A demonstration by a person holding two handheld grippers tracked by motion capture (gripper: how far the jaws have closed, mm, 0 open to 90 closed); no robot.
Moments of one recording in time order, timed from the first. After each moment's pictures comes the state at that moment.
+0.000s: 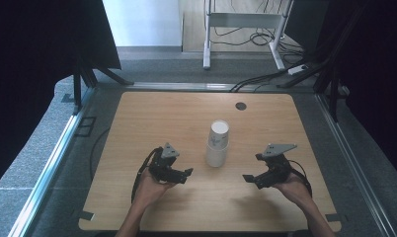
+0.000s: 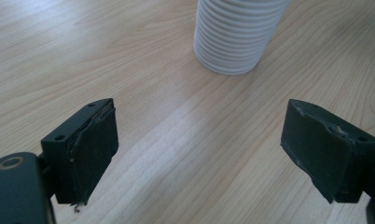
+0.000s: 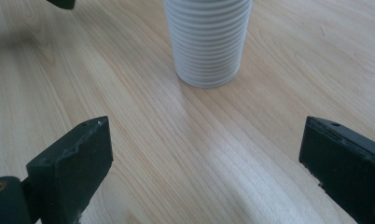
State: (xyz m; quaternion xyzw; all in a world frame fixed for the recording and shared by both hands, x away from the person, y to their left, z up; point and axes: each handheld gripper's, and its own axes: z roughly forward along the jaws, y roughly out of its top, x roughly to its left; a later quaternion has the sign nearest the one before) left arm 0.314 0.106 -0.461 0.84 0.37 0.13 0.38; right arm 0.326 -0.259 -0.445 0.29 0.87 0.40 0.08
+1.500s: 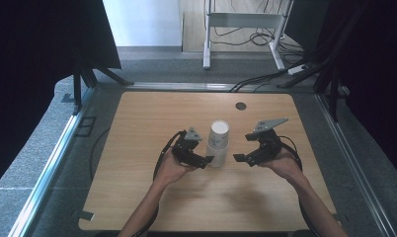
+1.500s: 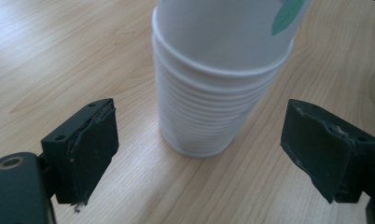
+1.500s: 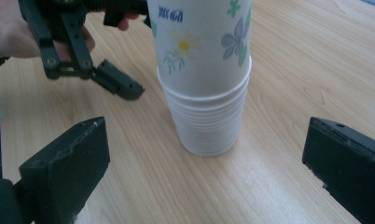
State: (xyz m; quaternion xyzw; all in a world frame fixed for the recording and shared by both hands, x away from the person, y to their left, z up) left arm 0.369 0.048 -0.449 0.86 0.30 0.10 0.41; right arm 0.373 -0.229 -0.400 0.27 0.86 0.42 0.05
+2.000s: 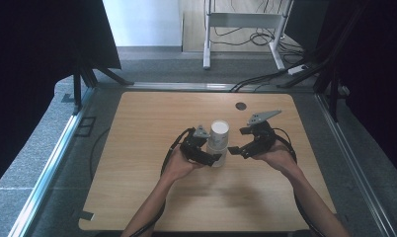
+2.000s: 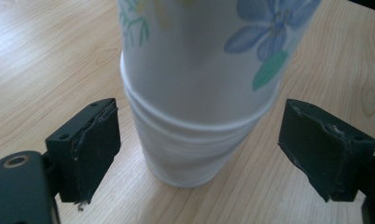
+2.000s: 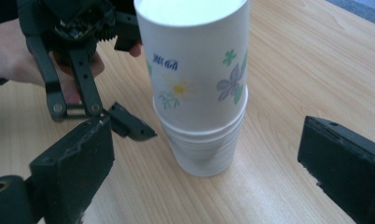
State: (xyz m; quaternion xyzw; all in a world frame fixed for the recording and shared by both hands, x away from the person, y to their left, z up) left arm 0.379 0.028 -0.448 0.86 0.29 0.09 0.41; right arm 0.388 -0.212 -0.387 0.26 0.87 0.42 0.06
